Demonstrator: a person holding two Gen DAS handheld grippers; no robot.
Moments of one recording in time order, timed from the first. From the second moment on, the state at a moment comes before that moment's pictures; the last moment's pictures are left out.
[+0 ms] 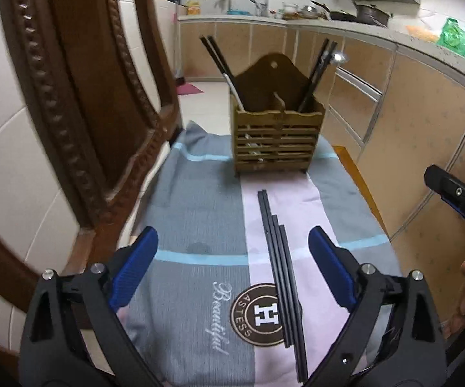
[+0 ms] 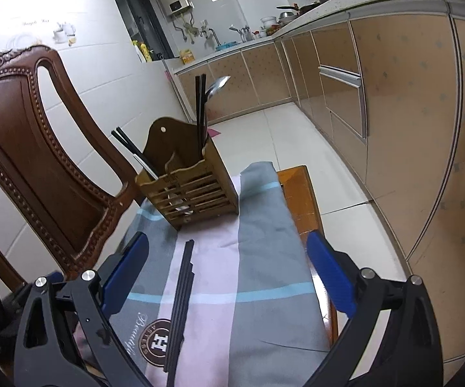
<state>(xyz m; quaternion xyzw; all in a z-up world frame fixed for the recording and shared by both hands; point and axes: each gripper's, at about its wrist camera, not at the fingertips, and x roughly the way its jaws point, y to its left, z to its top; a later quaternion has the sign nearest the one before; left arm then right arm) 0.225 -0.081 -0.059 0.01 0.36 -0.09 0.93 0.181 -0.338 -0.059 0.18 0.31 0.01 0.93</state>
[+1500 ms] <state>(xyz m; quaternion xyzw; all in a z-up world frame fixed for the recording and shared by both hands) 0.385 -0.140 -0.147 0.02 0.50 -0.08 0.86 0.213 -0.336 -0.089 0.20 0.35 0.01 0.91</state>
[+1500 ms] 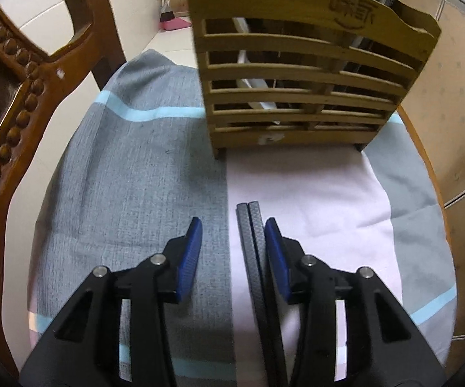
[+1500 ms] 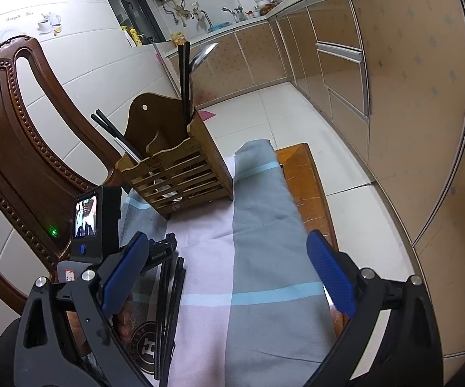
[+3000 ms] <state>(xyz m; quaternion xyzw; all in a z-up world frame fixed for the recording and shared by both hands) 0.391 -0.077 -0.161 -0.03 0.50 -0.09 0.86 0.289 -0.217 -0.197 -0.05 0.49 -0.05 0.87</state>
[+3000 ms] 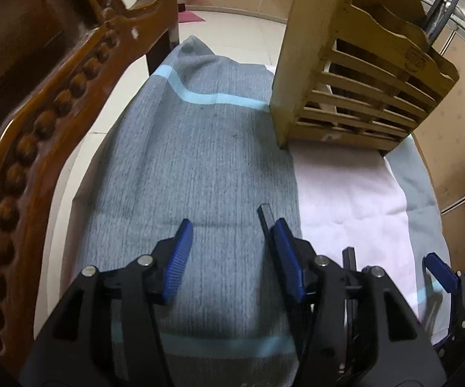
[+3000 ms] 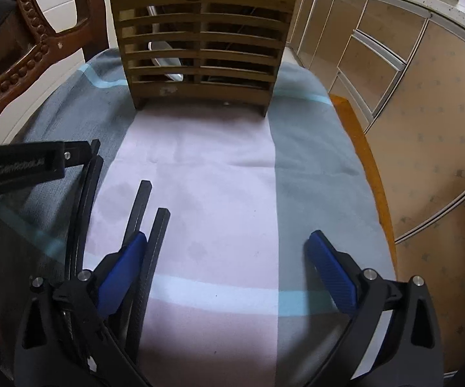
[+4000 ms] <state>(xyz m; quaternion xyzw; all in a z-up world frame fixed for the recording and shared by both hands) 0.373 -0.046 -0.078 -0.10 0.45 -0.11 0.88 0.273 -0.245 -0.091 0.08 0.43 0.07 0.90</state>
